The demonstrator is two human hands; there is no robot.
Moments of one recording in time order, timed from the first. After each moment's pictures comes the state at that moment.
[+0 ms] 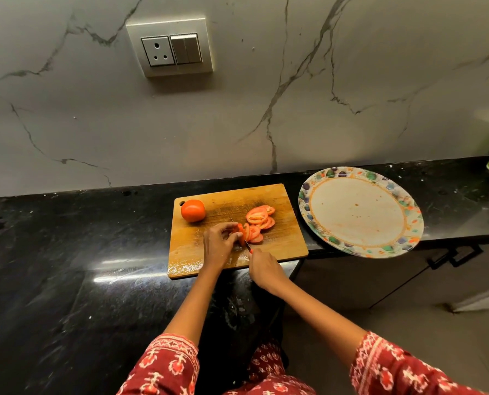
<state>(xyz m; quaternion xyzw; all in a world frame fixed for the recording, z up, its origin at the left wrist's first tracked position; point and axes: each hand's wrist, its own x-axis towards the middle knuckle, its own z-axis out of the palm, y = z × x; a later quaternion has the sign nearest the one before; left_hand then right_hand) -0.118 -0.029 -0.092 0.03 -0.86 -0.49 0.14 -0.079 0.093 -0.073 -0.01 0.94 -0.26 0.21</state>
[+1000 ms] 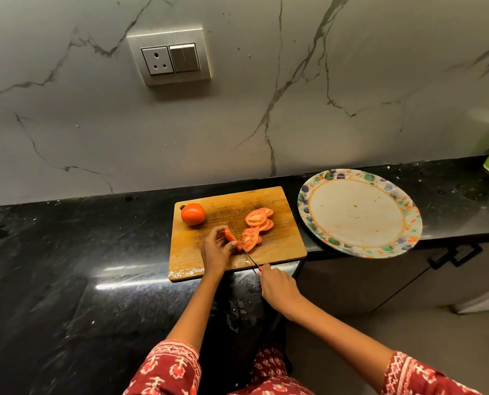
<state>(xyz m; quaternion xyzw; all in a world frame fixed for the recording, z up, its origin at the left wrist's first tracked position) -0.105 -0.028 -0.097 0.11 -0.80 -0.59 0.09 -0.046 0.119 -0.089 -0.10 0.97 -0.15 0.16</state>
